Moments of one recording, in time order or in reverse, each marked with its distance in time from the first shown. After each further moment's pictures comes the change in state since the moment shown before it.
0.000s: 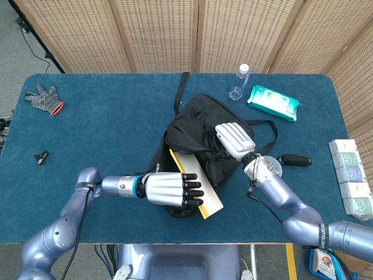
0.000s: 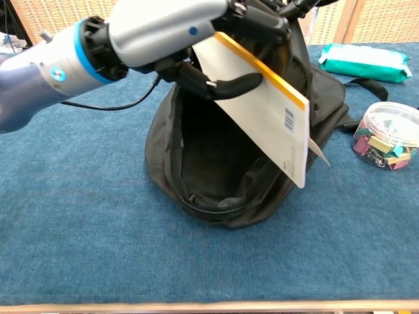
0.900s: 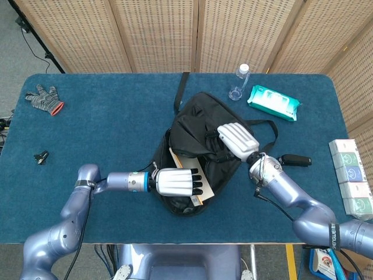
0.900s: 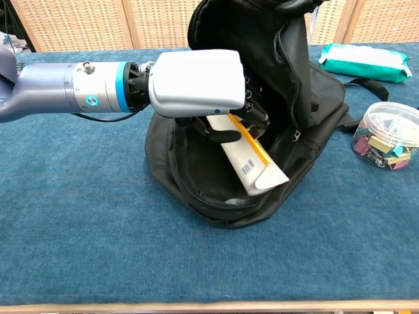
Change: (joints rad) left arm -0.008 -0.009 0.186 0.093 0.014 -0.301 0.073; right arm -0.001 0.083 -0.027 0.001 -0.140 -0.046 0.181
